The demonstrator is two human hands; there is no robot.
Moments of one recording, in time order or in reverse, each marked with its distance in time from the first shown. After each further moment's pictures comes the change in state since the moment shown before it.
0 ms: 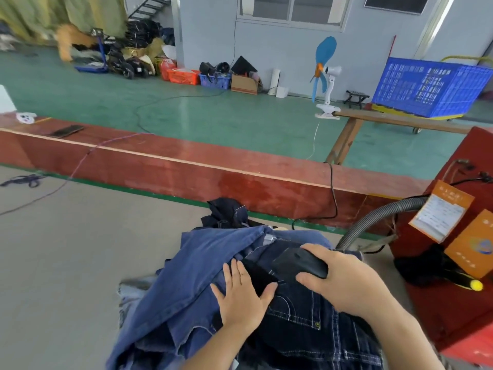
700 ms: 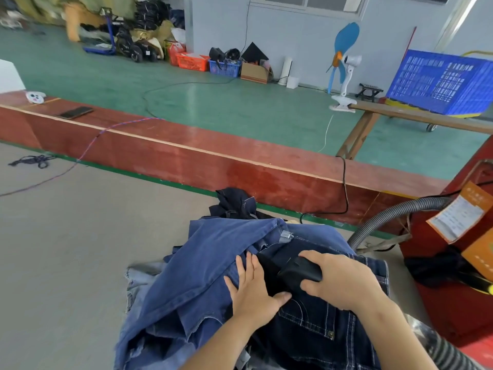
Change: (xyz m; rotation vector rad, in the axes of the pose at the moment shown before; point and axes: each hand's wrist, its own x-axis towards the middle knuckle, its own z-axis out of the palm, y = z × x) left_hand 0.005 -0.015 0.007 -0.149 -0.084 0.117; right_hand 0.032 -0.008 0.038 -0.236 -0.108 -0.057
